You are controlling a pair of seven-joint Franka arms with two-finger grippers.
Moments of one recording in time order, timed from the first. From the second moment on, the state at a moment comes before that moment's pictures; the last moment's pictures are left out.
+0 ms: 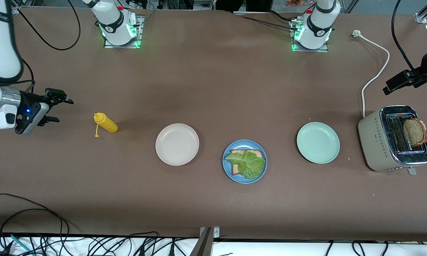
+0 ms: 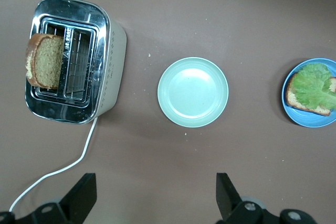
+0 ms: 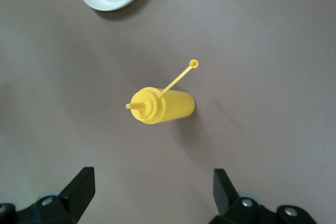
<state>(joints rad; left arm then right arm) 0.04 -0.01 0.01 -1.59 -0.01 1.56 -0.23 -0.16 0.23 -0.05 -1.84 0.32 1.80 -1.16</state>
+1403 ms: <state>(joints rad) 0.04 -0.01 0.01 -1.59 -0.01 1.56 -0.23 -0.23 0.63 -0.12 -1.88 0.95 1.69 -2.40</state>
